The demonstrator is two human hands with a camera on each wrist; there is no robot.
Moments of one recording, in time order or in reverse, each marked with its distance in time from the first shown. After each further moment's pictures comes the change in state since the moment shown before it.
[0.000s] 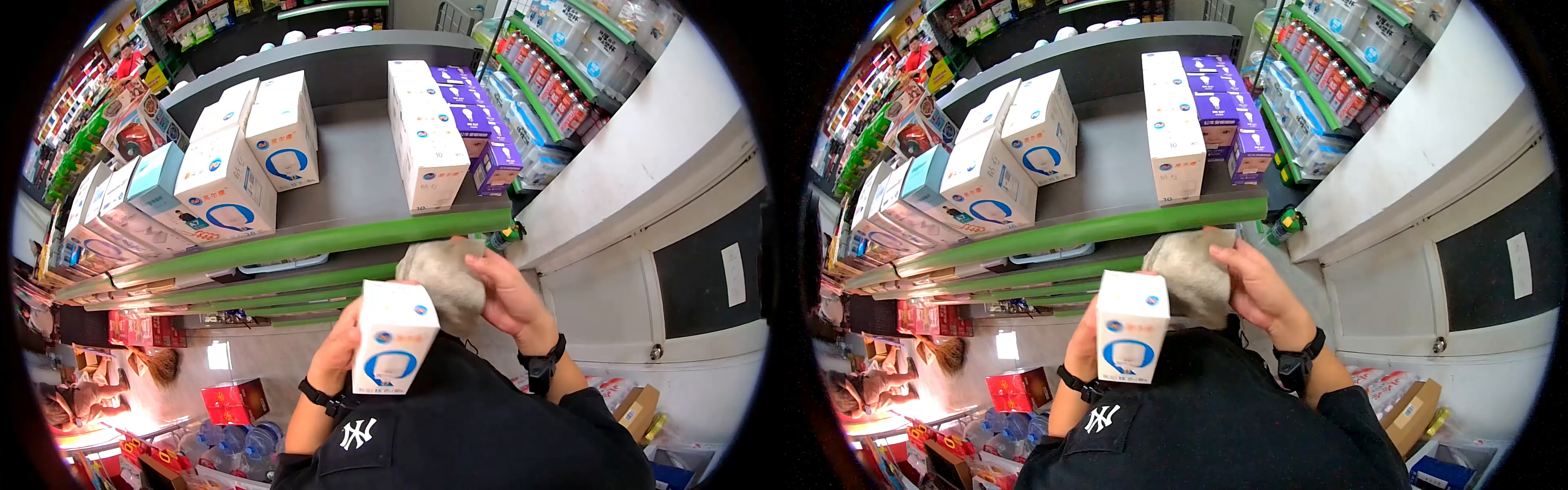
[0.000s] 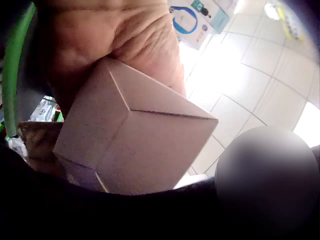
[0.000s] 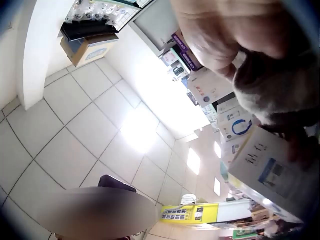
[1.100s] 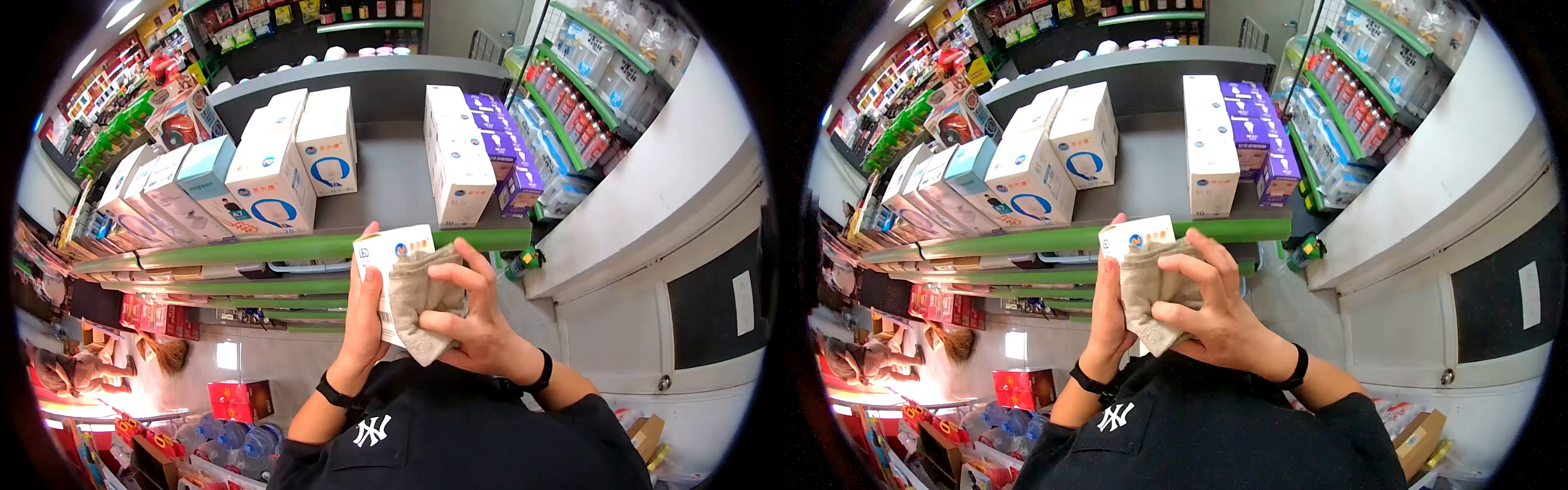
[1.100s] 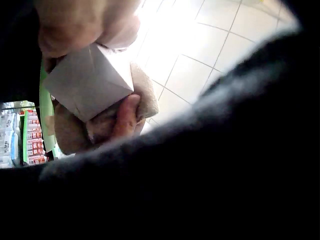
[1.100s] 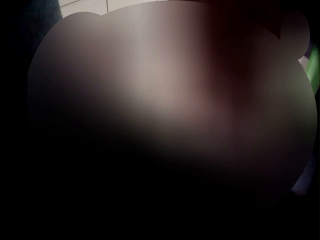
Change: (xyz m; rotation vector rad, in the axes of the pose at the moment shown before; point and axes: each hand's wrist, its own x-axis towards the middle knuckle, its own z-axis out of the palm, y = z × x) left_hand 0.038 0.040 0.056 0.157 0.302 0.429; right_hand -0.014 0.008 0.075 -1.465 -0.252 -1.231
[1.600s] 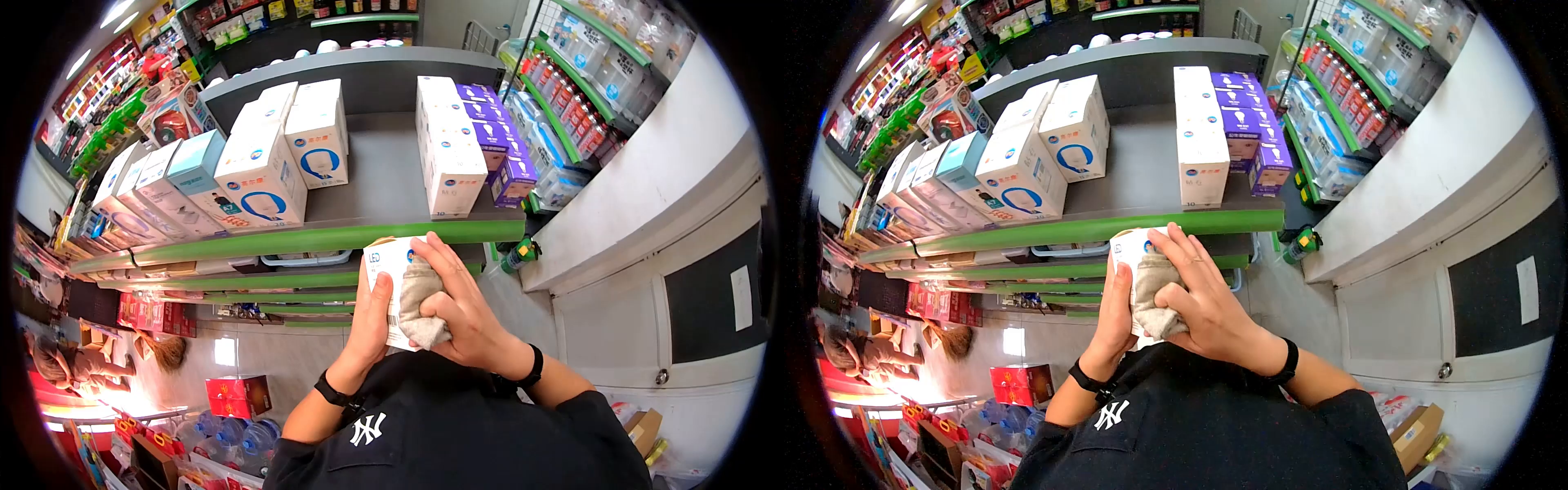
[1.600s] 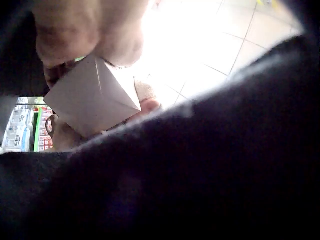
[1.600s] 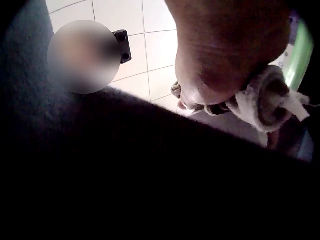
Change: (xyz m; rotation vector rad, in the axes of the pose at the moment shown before) left_hand -0.014 -0.027 -0.006 0.084 0.012 -0.081; right_hand -0.007 0.011 0.011 0.170 -0.073 0.065
